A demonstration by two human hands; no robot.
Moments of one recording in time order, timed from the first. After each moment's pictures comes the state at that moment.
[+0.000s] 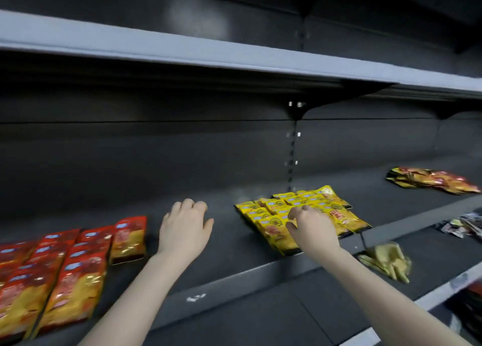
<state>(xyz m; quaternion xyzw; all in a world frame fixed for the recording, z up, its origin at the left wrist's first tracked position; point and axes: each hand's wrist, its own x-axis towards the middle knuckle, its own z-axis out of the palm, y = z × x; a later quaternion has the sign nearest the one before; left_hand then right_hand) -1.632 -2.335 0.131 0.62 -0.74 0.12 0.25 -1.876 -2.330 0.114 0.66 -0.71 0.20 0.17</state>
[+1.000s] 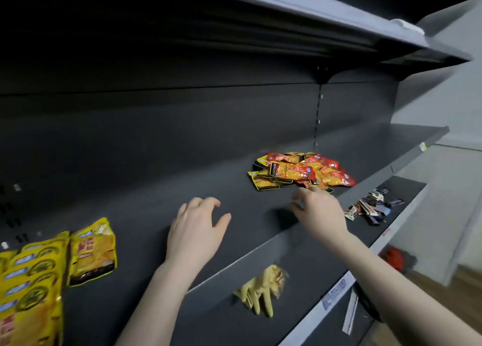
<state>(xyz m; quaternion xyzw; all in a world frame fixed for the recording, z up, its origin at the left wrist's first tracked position) -2.240 -2.484 0.110 0.51 -0.80 -0.04 0.30 -2.470 -2.452 0.094 0.56 -0.77 0.26 0.16</state>
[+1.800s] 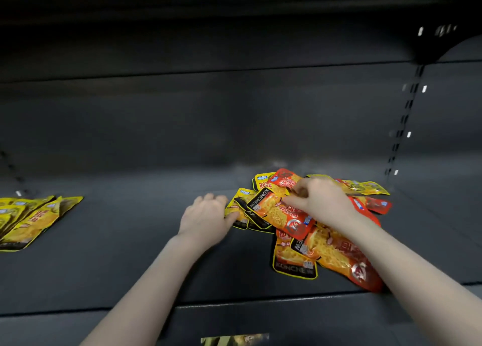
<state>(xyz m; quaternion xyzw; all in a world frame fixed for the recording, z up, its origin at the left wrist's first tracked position) -2.467 -2.603 0.104 0.74 -0.67 0.00 0.10 -2.680 -2.659 0.122 0.79 -0.57 0.21 0.00</state>
